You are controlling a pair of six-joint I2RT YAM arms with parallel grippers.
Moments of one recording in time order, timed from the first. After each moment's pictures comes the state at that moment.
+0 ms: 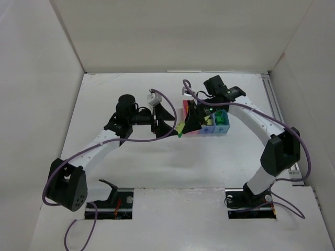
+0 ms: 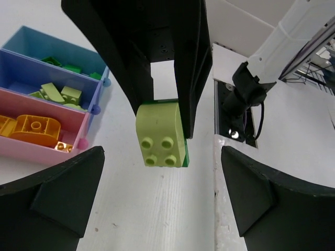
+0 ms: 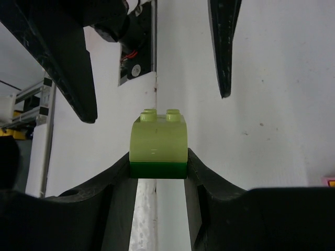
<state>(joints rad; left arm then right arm) -0.45 1.25 0.82 0.27 1.03 -0.22 0.46 1.65 1.48 -0.89 -1.13 -0.40</state>
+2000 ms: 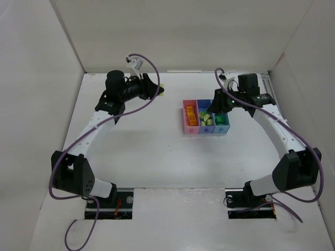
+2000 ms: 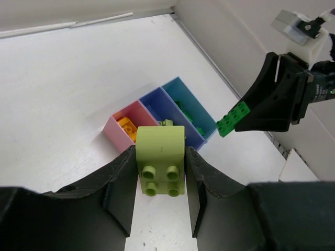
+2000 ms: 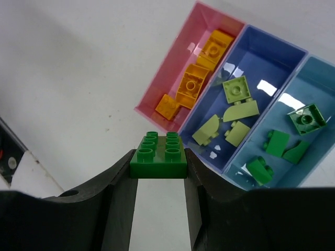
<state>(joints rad) -0.29 1.40 1.18 0.06 0.62 -0.42 0.19 1.43 1.29 -0.61 -0.58 -0.02</state>
